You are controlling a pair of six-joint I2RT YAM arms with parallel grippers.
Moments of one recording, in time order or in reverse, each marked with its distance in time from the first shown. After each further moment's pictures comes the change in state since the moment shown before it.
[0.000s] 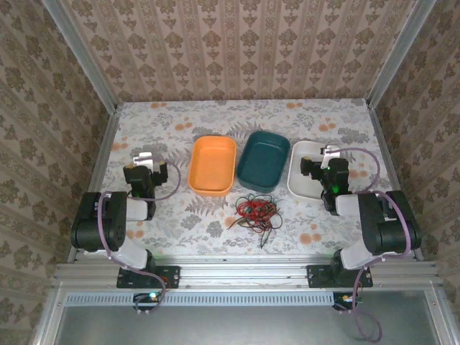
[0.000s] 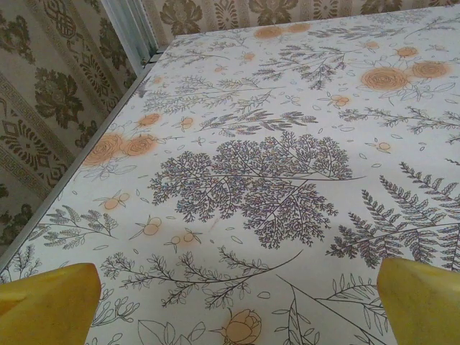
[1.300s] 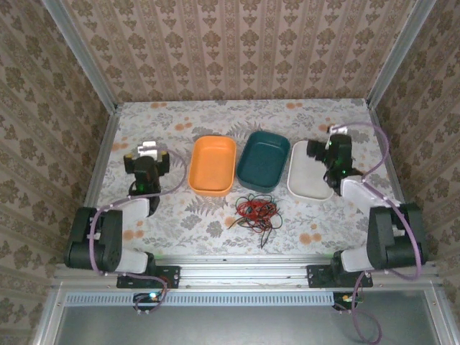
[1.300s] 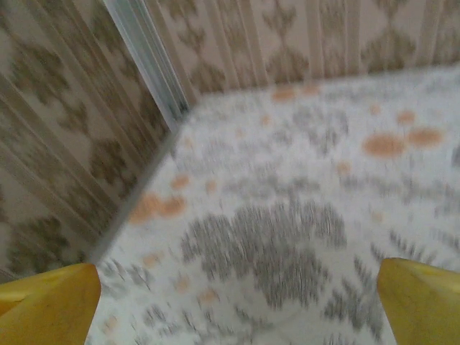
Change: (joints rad) left arm -0.161 -0.200 0.129 -0.224 -0.255 0.054; right arm 0.039 -0.173 0.356 -0.602 0.149 0.114
